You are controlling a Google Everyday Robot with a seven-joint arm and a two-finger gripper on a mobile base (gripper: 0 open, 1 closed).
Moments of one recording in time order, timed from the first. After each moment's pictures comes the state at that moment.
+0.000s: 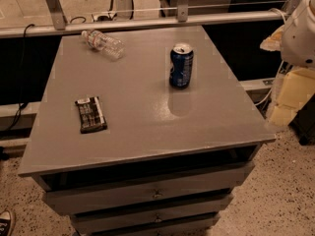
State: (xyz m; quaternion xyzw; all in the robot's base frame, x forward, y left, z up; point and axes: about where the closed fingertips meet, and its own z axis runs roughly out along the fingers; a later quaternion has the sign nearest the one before) arm 0.438 -0.217 0.976 -0.60 0.78 -0.03 0.16
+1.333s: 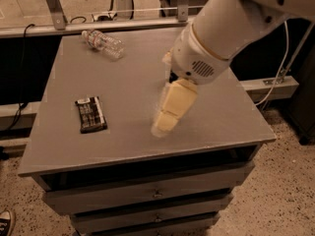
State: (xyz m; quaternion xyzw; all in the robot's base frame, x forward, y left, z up) arm 0.455 -0.028 0.946 -0.63 0.73 0.12 0.24
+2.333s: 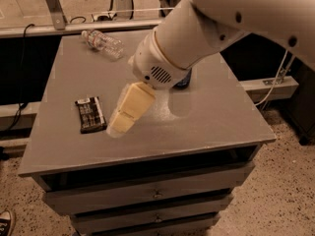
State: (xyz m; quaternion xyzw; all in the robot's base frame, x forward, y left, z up) arm 0.457 0.052 0.944 -0.62 0.70 0.20 0.29
